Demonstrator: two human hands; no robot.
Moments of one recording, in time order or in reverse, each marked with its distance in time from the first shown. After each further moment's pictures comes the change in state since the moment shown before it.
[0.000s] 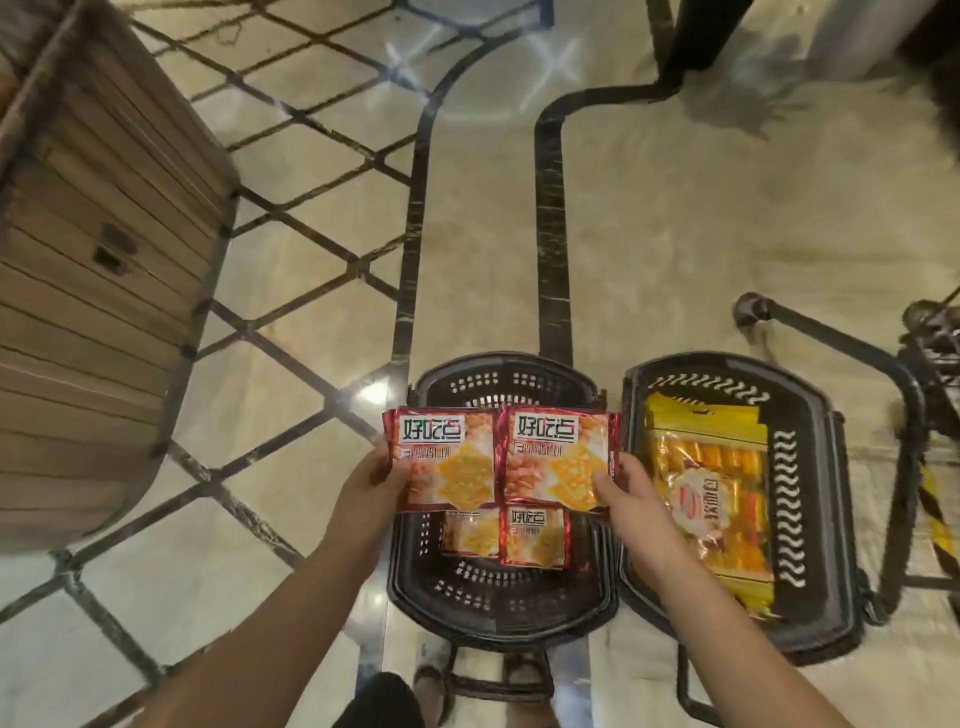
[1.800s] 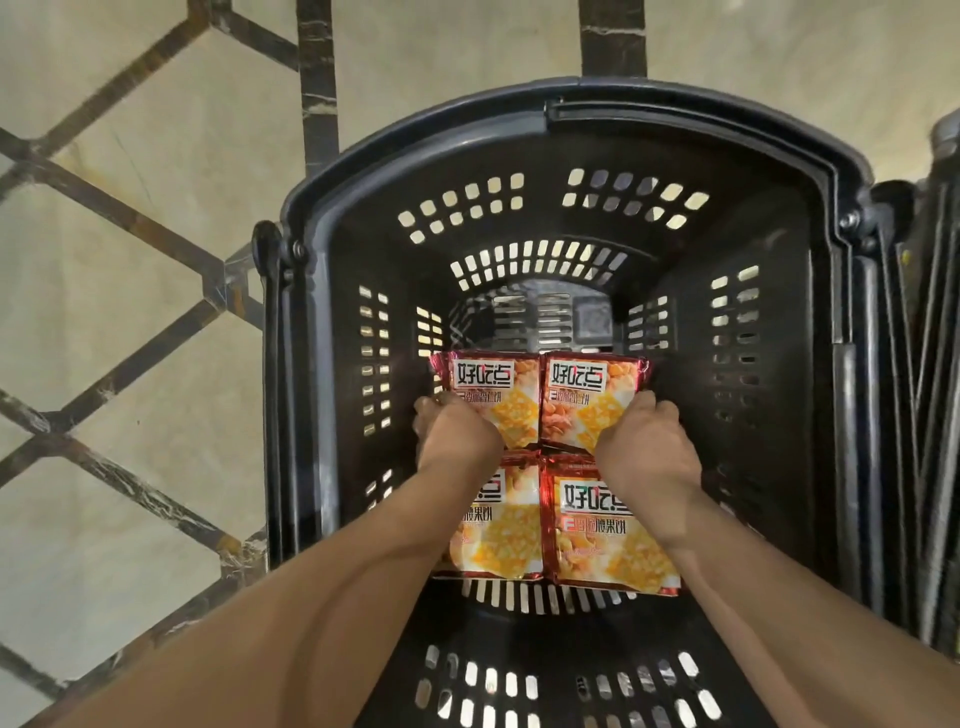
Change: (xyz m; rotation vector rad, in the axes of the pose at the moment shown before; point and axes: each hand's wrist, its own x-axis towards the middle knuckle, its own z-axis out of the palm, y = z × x) left_hand 0.327 -0.266 0.129 1.002 -0.059 -0.400; right_hand 0.307 0.222 0.153 -1.006 0.129 0.245
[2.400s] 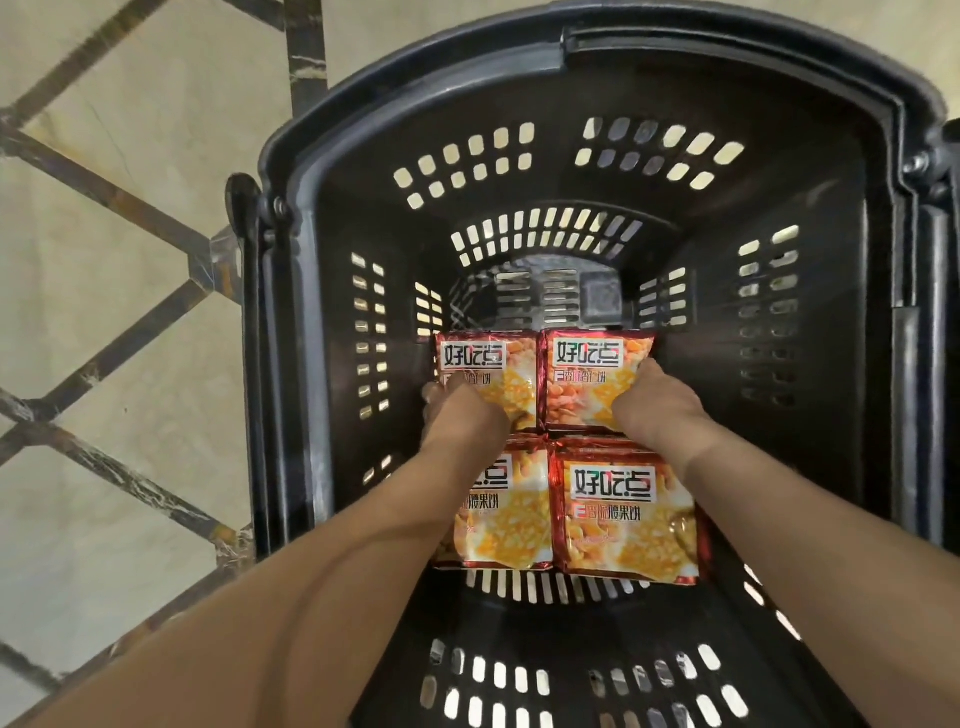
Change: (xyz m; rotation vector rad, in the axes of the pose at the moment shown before) left_hand 0.014 -0.006 0.007 -0.065 -0.054 0.036; right_hand 0.048 -0.008 0.005 0.121 -0.216 0.137
